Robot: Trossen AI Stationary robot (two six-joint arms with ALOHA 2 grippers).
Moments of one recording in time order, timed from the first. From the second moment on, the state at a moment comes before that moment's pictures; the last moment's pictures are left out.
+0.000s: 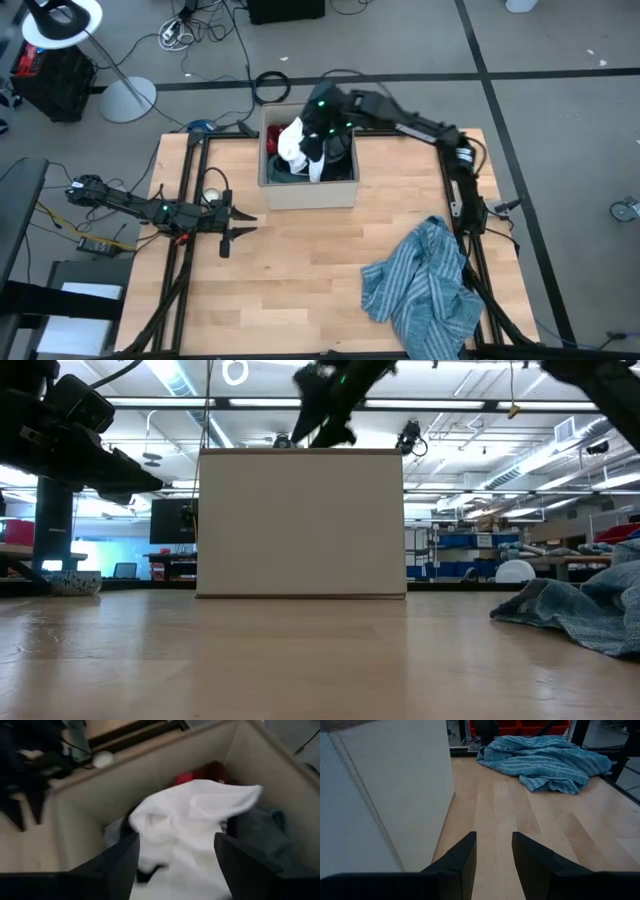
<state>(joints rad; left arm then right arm) -0.28 0.31 0.06 0.02 -0.33 -0.08 -0.37 2.03 2.19 -0.94 -0.07 0.08</state>
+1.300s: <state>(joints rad) -0.28 0.31 0.06 0.02 -0.33 -0.09 0.55 1.22 1.12 -1.45 0.32 1.52</state>
